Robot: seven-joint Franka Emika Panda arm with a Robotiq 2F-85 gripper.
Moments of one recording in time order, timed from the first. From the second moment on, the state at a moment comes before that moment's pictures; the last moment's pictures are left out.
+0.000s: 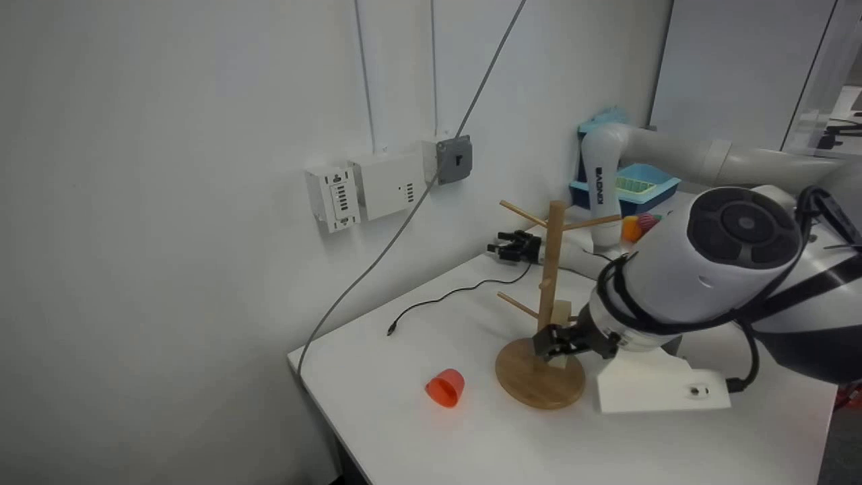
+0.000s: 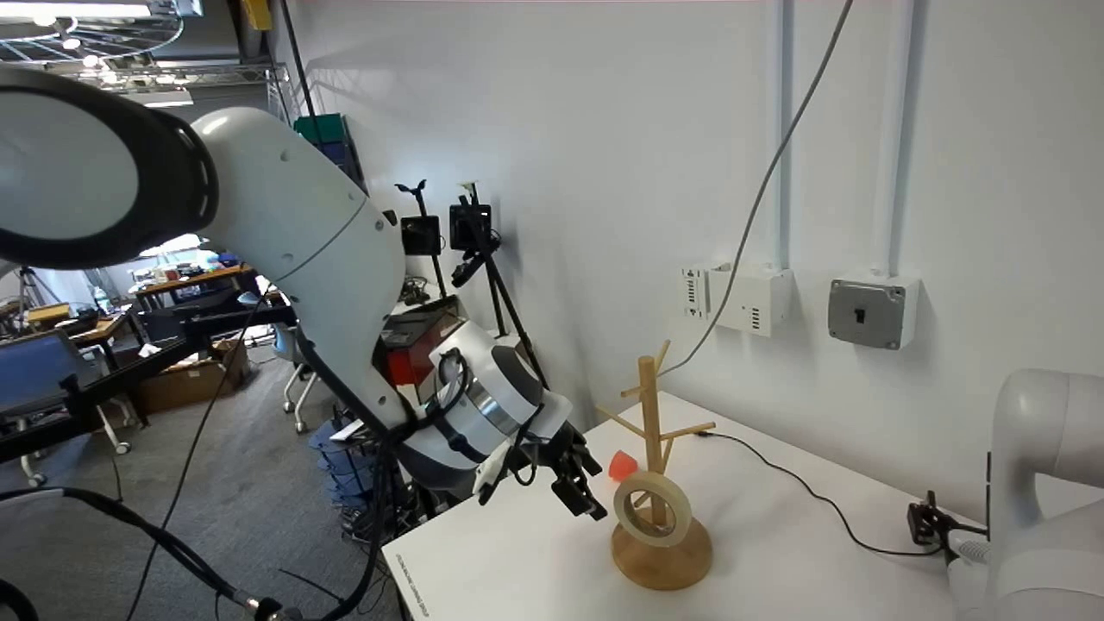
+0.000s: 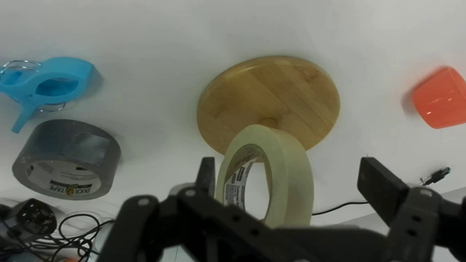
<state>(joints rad) 0.13 0.49 -0.02 -2.10 -1.25 2.84 1.93</state>
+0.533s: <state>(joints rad) 0.17 0.54 -0.04 -2.04 -1.40 2.84 2.08</state>
